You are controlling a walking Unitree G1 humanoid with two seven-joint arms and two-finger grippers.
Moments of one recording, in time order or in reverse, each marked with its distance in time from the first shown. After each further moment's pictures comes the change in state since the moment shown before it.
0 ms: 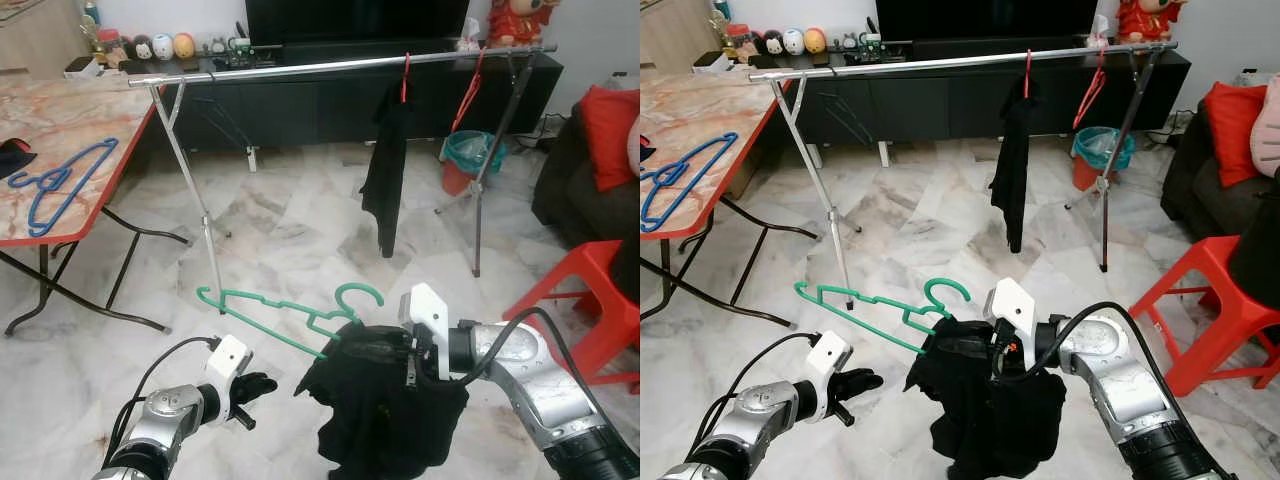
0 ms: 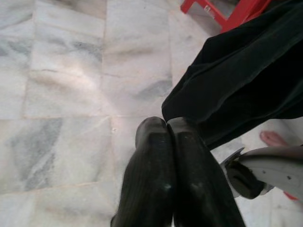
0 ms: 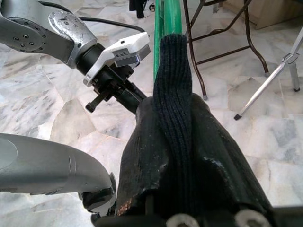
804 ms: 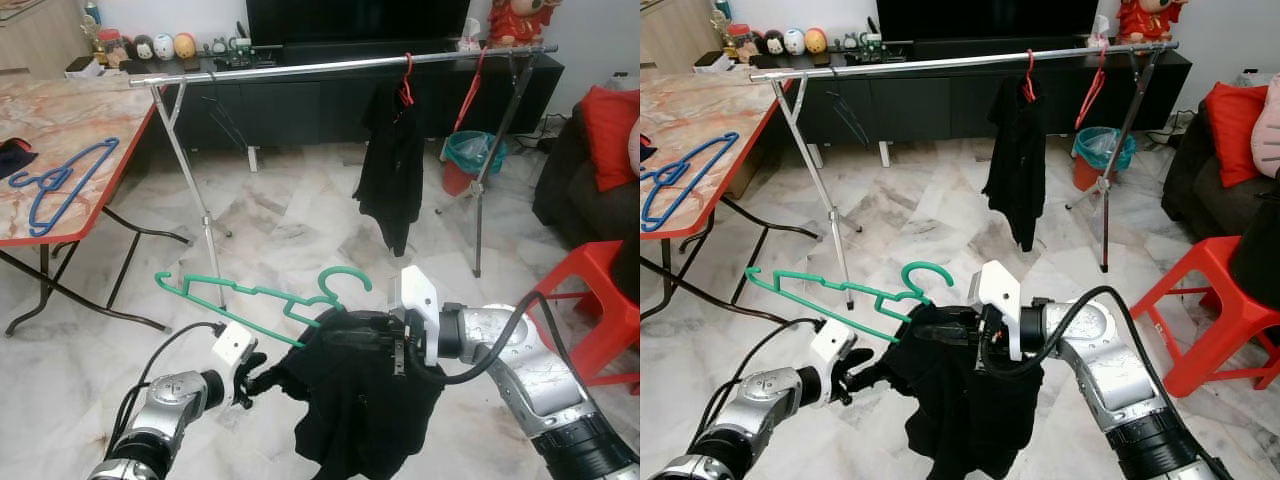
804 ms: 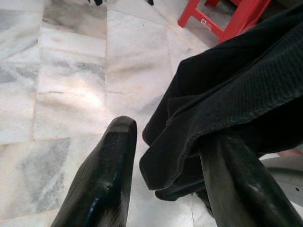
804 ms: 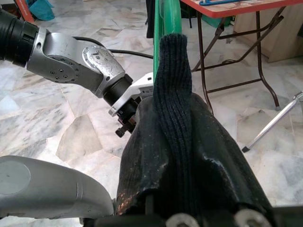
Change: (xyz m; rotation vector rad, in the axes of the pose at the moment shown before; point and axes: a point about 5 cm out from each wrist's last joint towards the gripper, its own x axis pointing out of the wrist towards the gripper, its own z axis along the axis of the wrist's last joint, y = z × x) left arm 0.002 0.003 0.020 0.071 -0.053 -0.008; right arm 0.012 0.005 0.033 -0.060 -0.099 0.078
